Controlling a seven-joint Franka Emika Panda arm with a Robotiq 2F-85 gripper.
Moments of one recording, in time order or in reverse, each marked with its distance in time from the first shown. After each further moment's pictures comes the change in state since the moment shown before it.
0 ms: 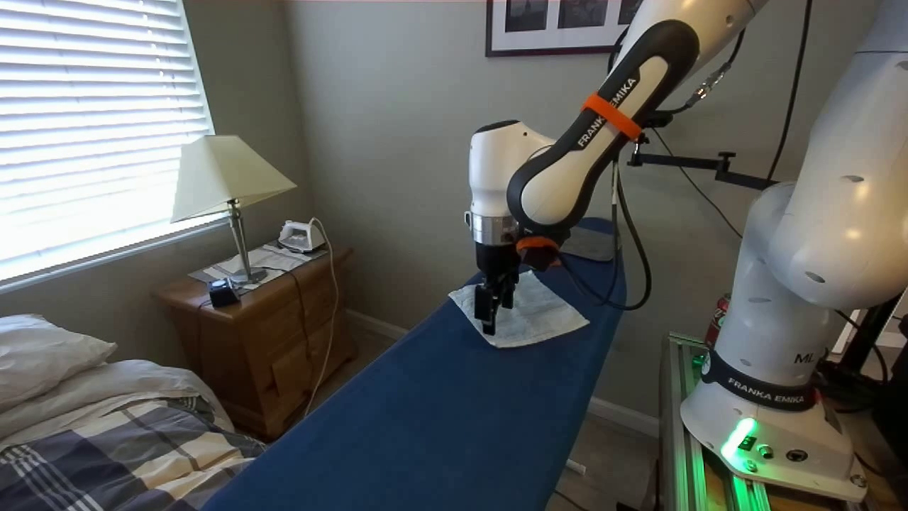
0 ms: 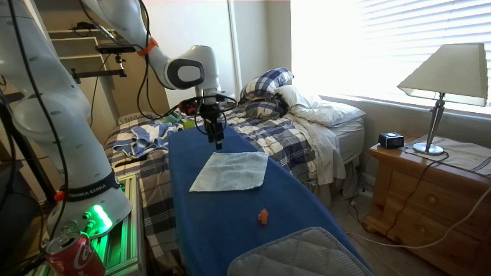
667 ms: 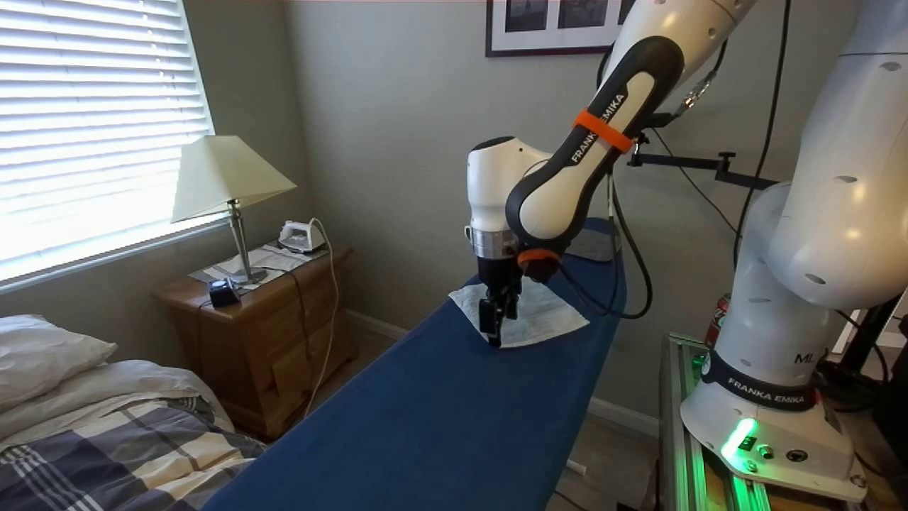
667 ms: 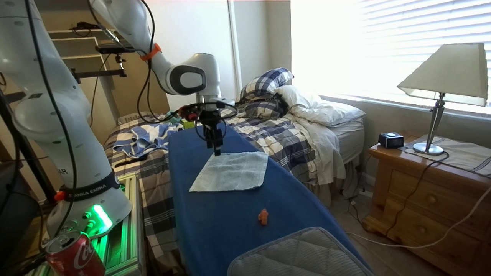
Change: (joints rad) arm 0.001 0.057 0.000 -0.001 -0.012 0.012 -0.004
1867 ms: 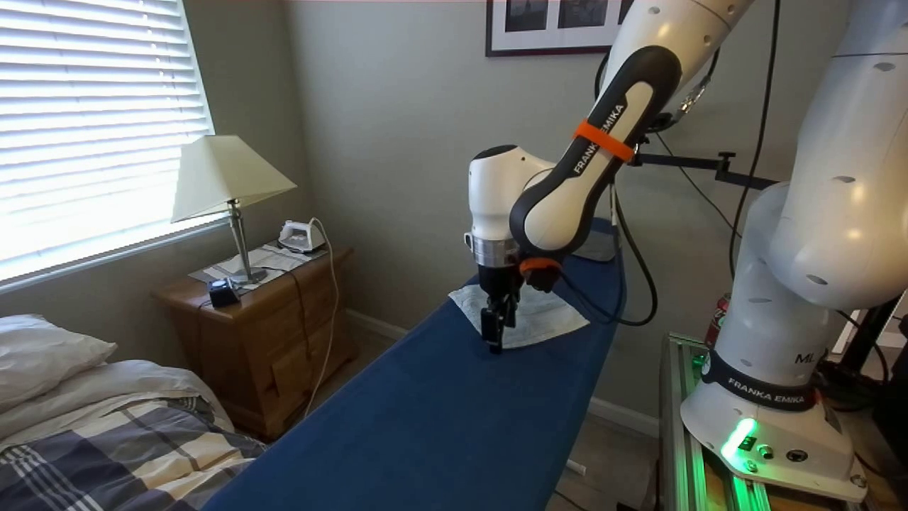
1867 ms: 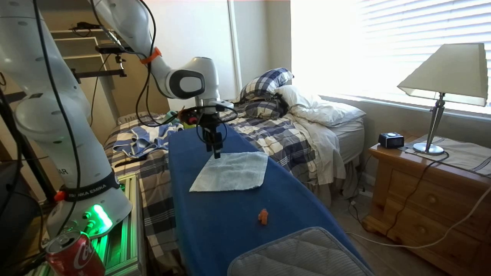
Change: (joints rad) arm 0.011 0.026 0.000 -0.018 -0.017 0.054 -0.011
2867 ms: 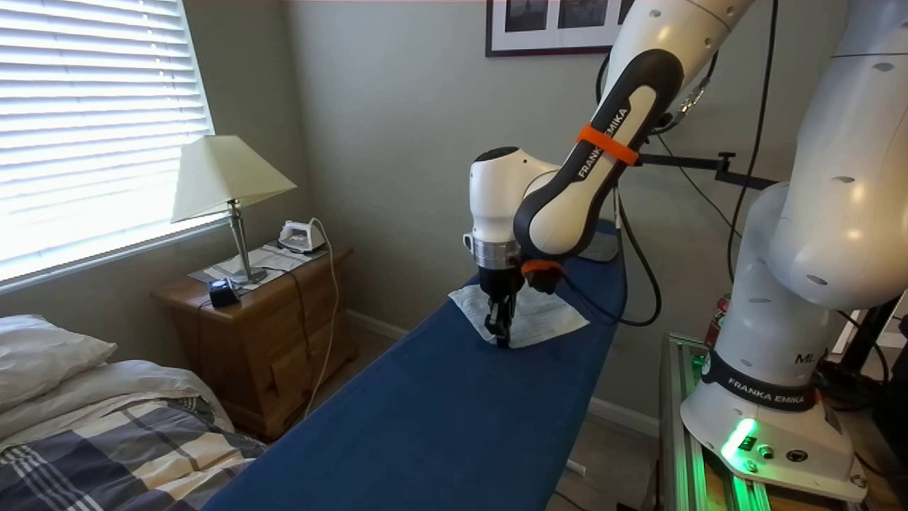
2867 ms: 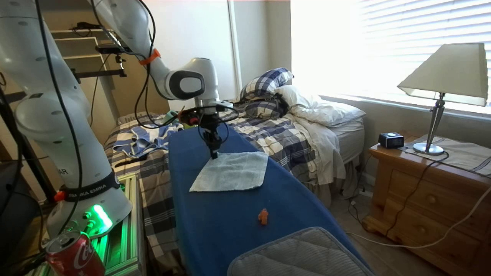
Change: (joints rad) arm 0.000 0.002 -0.001 -0.006 -0.043 0.019 -0.005
